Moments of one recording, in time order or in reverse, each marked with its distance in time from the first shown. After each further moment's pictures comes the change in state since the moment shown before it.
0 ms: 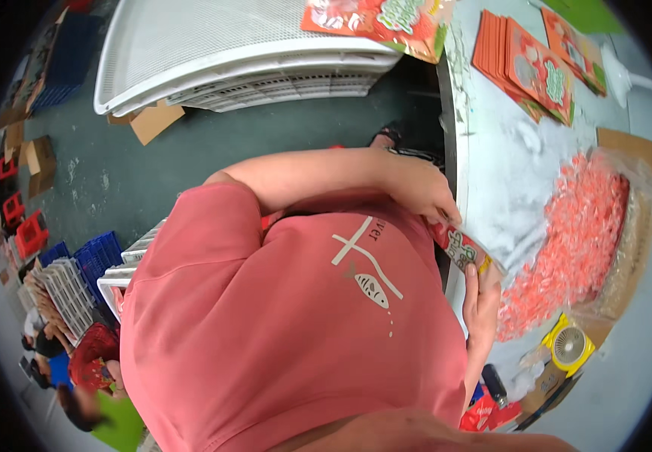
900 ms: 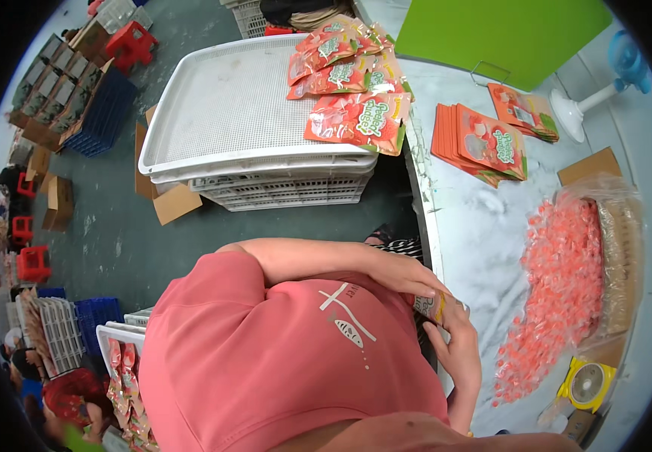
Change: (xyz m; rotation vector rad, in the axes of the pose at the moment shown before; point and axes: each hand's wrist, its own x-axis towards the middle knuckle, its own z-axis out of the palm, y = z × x) left_hand 0.007 0.020 0.015 -0.298 -0.021 0.178; right_hand 0.002 -0.004 0.007 -0.021 0.006 -0.285
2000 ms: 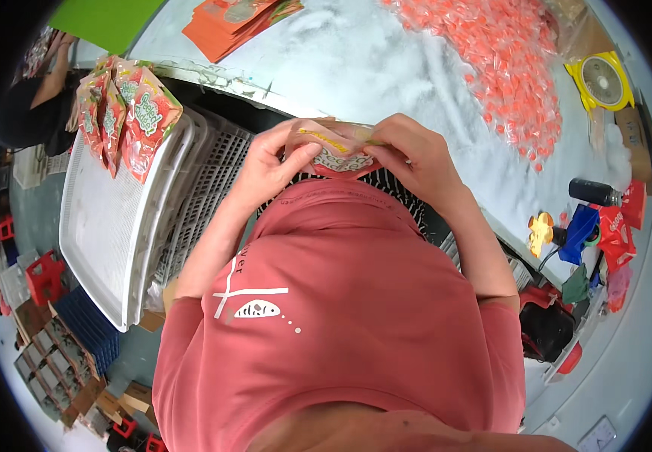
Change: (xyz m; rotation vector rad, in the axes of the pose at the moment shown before) left_hand 0.010 0.027 -0.004 -0.178 0.299 -0.247; right_hand -0.026 0.038 0.025 0.122 0.555 0.089
